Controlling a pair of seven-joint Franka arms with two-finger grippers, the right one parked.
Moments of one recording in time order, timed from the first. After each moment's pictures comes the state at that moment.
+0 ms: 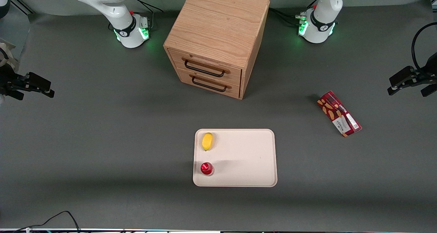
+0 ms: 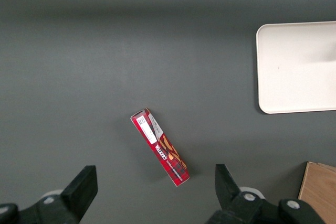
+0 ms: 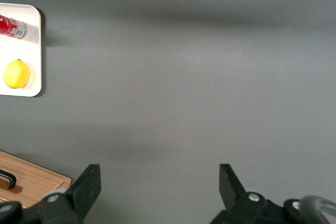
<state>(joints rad) 0.03 -0.02 0.00 -1.62 -0.04 1.72 0.08</state>
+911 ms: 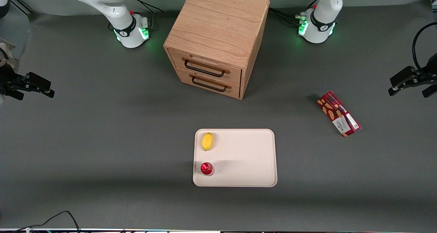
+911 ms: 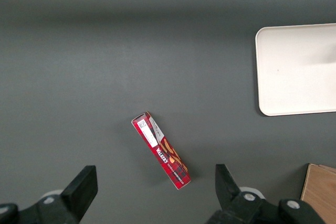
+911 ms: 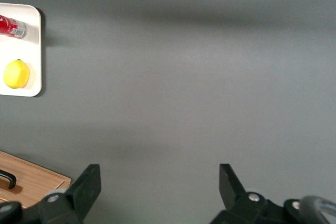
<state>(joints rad) 0.03 -0.02 0.00 -1.62 -0.04 1.73 0.09</state>
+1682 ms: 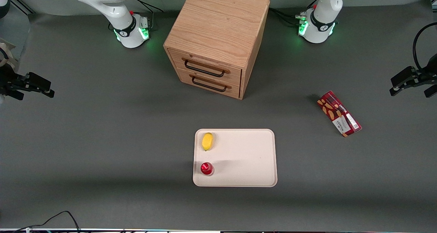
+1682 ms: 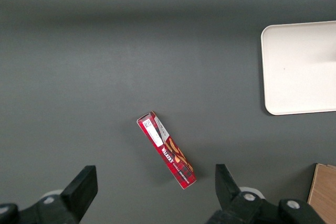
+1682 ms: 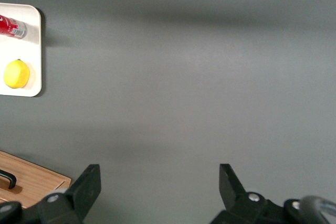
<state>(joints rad) 0.03 -0.02 -0.01 -1.62 -0.01 1.73 0.09</state>
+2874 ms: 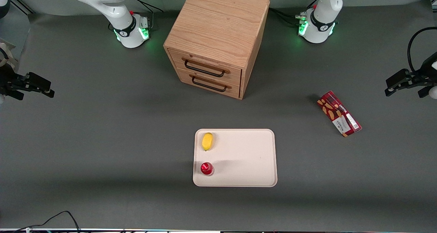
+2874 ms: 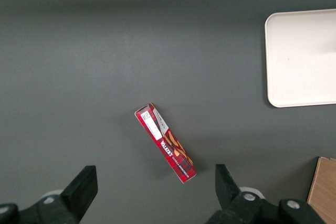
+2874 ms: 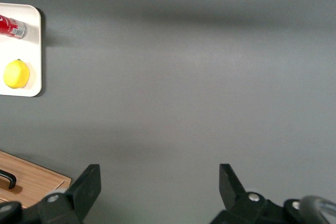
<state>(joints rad) 0.03 -0.02 0.00 -1.67 -0.01 1.73 0.09</state>
